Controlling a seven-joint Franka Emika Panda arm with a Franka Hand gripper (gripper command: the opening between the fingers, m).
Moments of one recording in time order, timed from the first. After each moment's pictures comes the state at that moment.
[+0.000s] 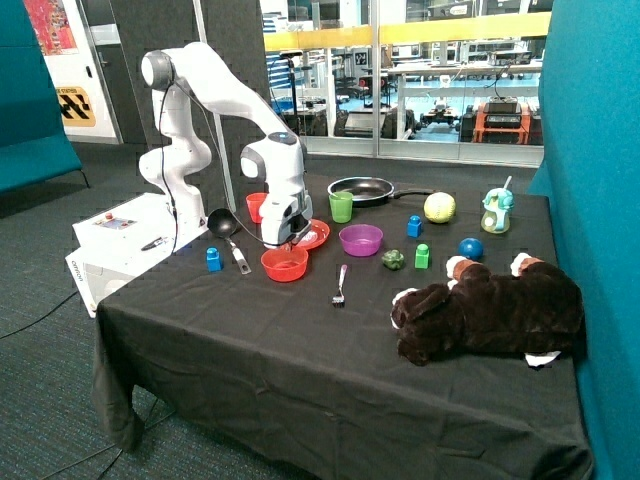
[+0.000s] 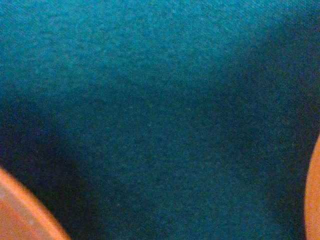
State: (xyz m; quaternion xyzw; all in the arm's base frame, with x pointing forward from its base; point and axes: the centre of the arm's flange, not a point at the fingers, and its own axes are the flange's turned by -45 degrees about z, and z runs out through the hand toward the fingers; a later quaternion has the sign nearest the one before) arm 0.543 -0.179 0.309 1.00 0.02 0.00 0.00
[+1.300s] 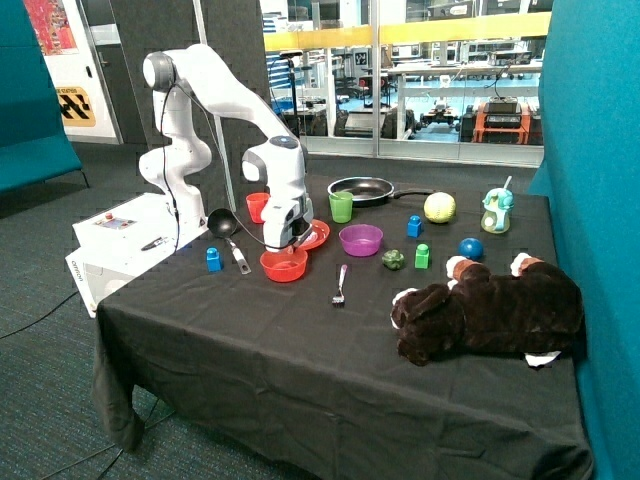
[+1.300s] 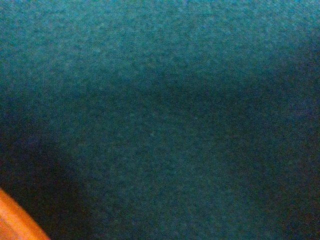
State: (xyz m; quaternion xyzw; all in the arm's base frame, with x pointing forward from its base) arm 0.546 -0.179 0.302 1.00 0.03 0.00 0.00
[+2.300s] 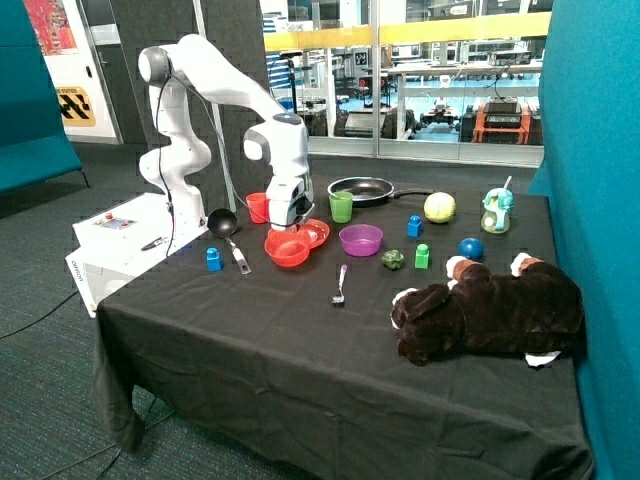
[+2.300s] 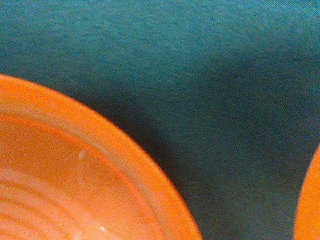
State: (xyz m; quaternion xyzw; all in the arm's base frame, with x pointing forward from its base) arm 0.546 -0.150 0.352 1.00 0.08 0.00 0.00
